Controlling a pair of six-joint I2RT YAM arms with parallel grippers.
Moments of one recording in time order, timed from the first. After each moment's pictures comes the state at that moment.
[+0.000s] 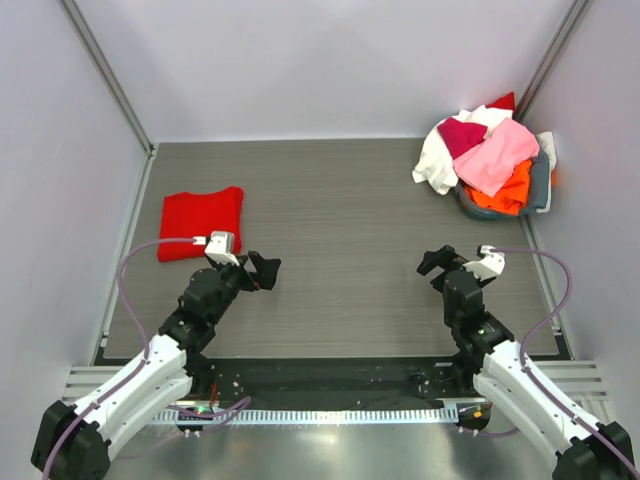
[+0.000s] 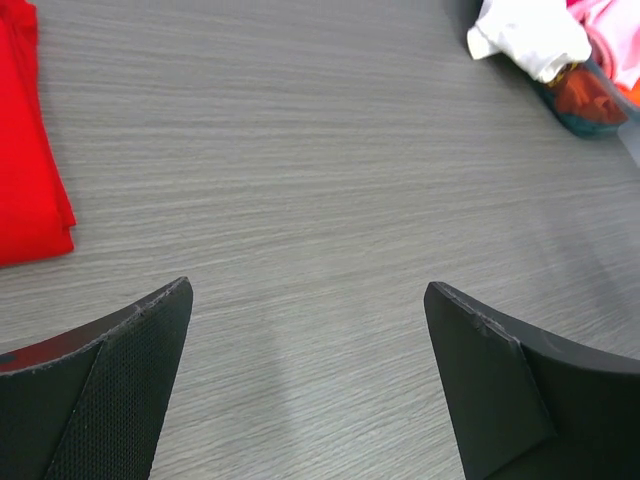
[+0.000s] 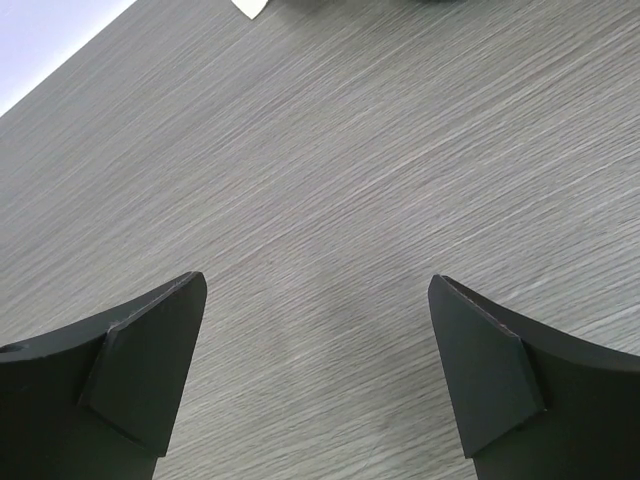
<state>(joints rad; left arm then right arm) -0.54 0.66 0.24 0.24 -0.12 -0.42 0.43 0.54 0.18 -0.01 0.62 0.69</state>
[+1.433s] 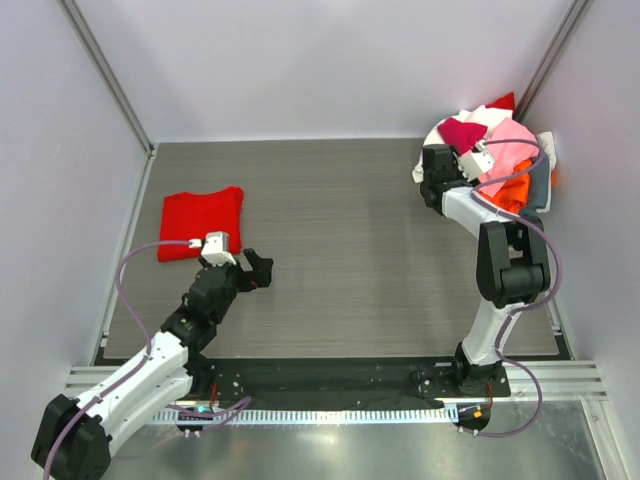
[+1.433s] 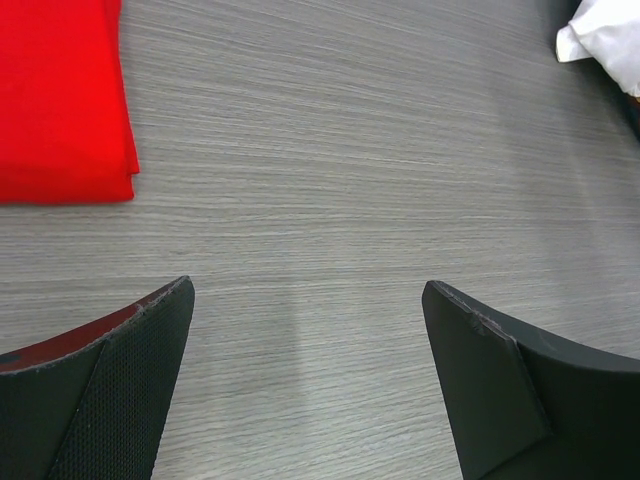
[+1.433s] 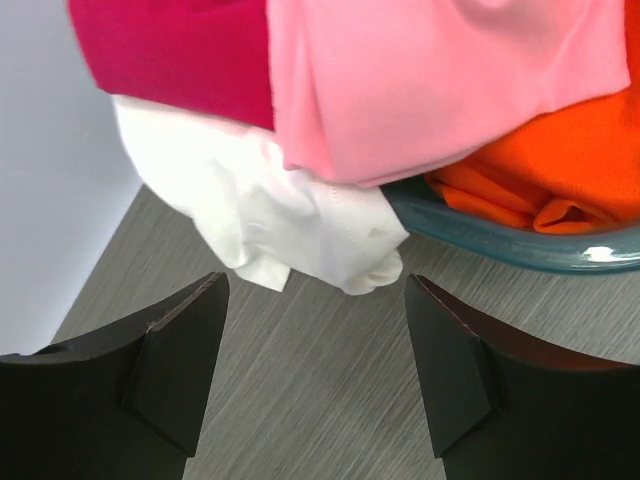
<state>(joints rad) -0.54 0.69 0.24 0.17 -0.26 -0.50 0.16 1.82 1.26 -0.03 0.74 0.94</state>
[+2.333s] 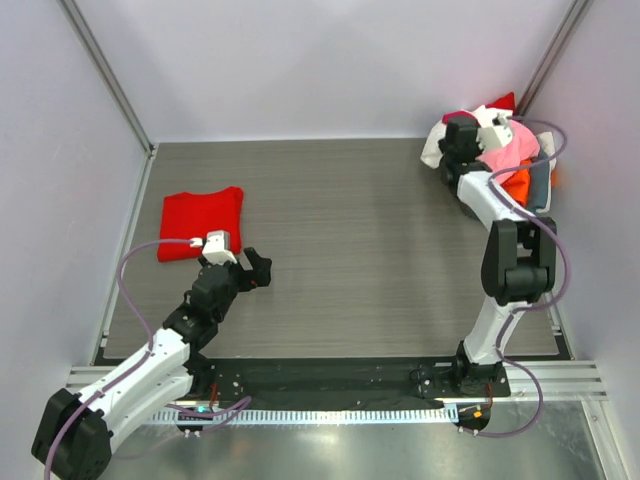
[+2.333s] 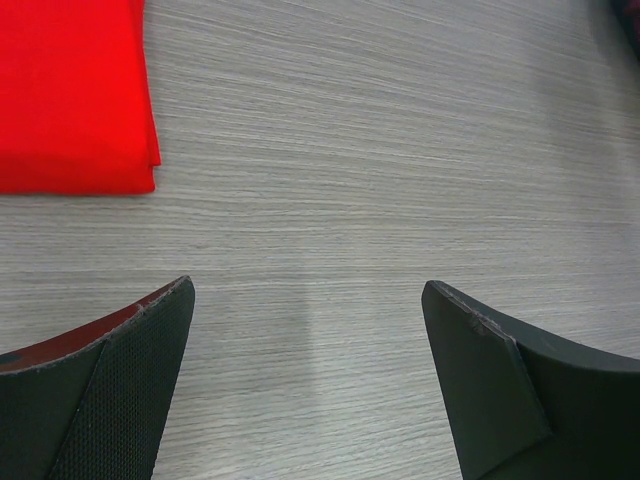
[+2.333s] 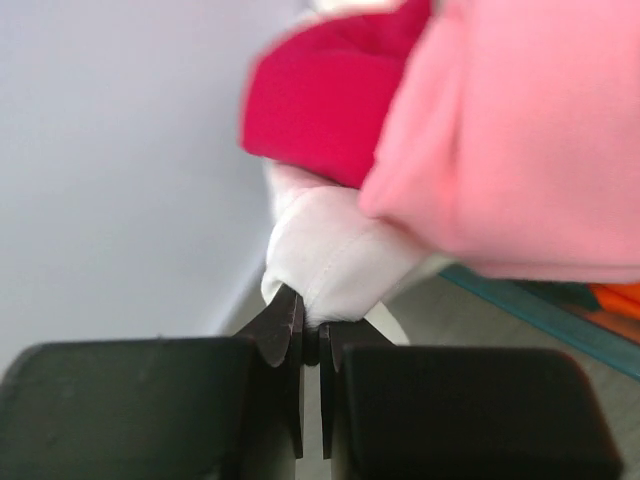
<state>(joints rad) -0.54 0.73 0.25 0.16 -0.30 -0.50 0.06 1.88 1.42 0.06 0.54 0.95</state>
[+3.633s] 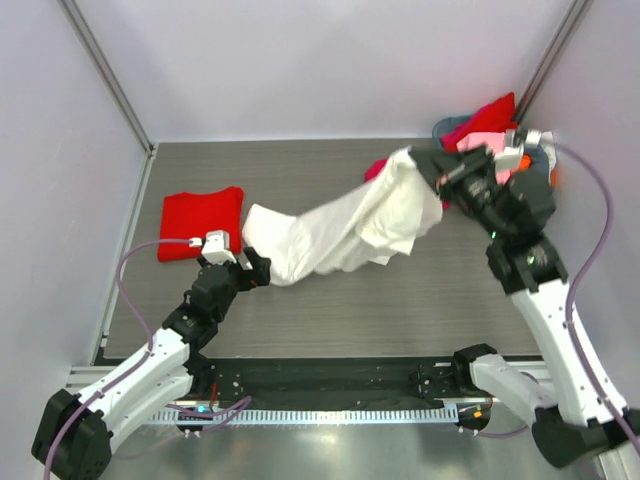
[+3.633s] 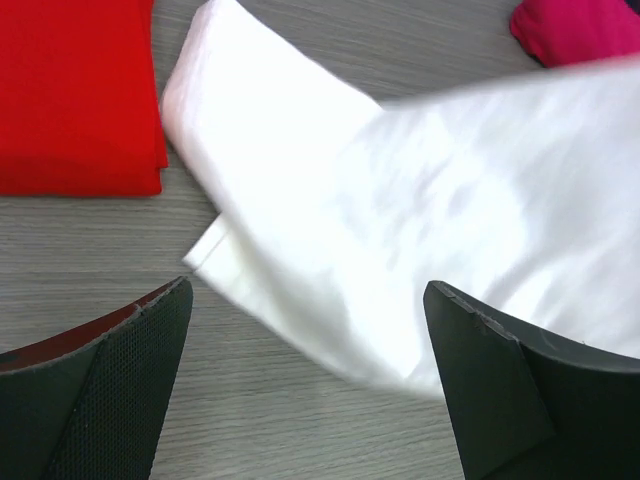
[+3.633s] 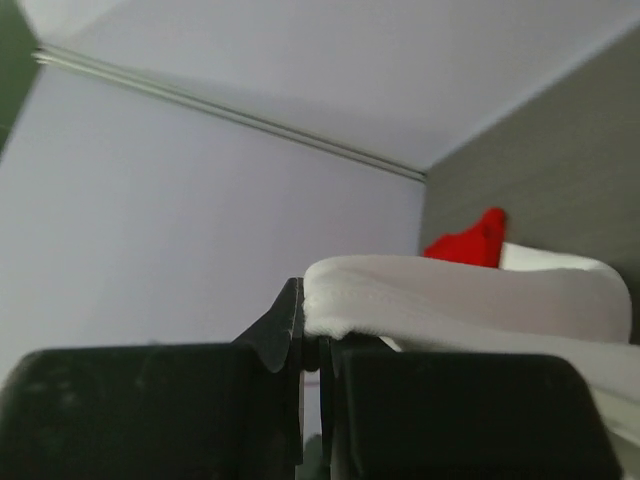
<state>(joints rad) -0.54 0.72 0.26 0.15 -0.31 -0.49 0.26 0.98 1.25 -0.14 -0.22 1.23</state>
